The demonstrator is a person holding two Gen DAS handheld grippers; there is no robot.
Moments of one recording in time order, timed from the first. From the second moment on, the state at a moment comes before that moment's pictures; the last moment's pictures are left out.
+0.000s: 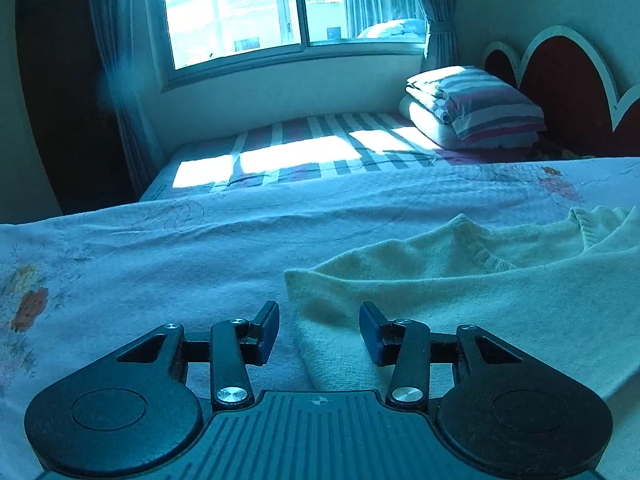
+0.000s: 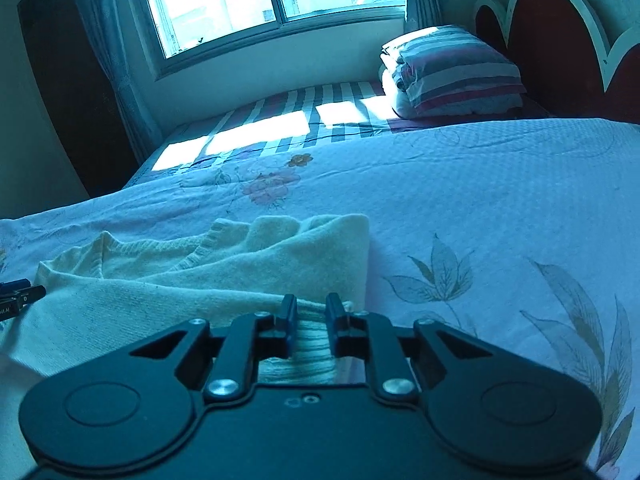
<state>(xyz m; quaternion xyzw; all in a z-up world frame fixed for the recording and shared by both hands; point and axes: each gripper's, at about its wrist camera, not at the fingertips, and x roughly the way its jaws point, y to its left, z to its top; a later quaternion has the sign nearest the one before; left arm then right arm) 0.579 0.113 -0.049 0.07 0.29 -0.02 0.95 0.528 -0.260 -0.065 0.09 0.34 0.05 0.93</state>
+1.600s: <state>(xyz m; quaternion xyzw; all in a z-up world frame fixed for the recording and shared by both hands) 0.526 0.046 -0.061 0.04 0.31 -0.11 0.94 0.494 -0.200 -0.072 0.06 0.36 0.16 0.92</state>
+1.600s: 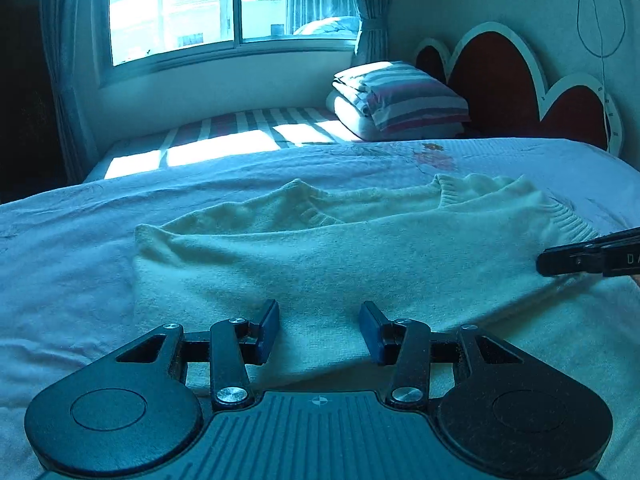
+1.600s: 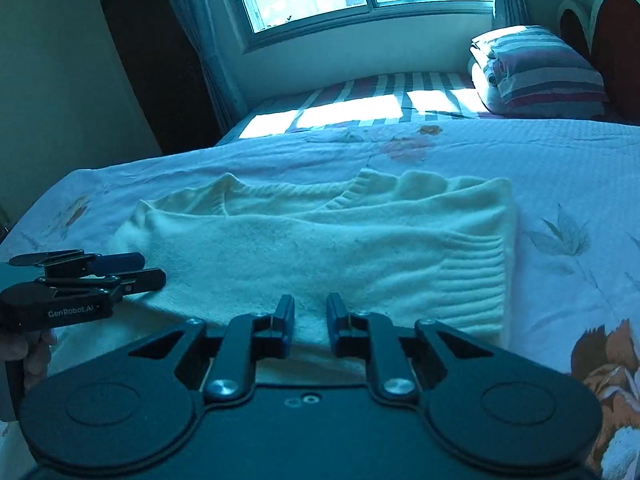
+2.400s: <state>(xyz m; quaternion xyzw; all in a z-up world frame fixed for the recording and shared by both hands) 0.445 0.110 -0.051 -0.01 0.31 0.02 0.95 0.474 -0.297 -0.070 0.19 0.33 0.07 0.92</state>
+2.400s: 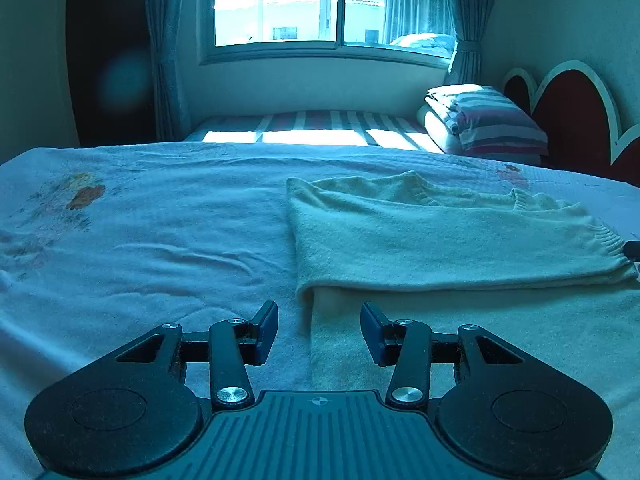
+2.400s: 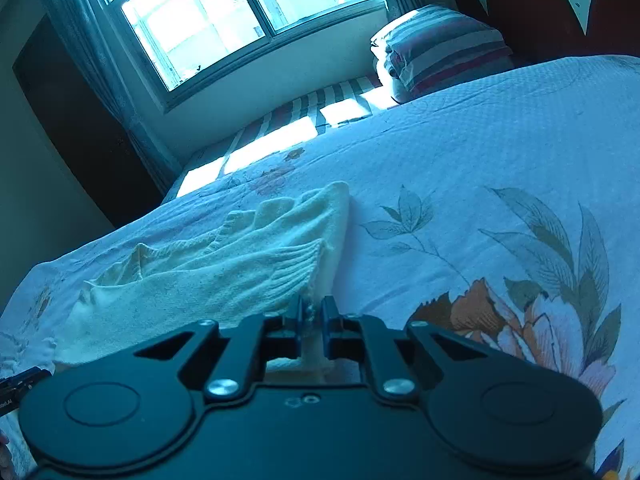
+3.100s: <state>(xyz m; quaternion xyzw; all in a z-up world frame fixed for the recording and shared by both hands) 0.422 0.113 -0.061 0.00 0.33 0.04 0.94 0.459 -0.303 -0.071 0.17 0.35 0.08 0.92</state>
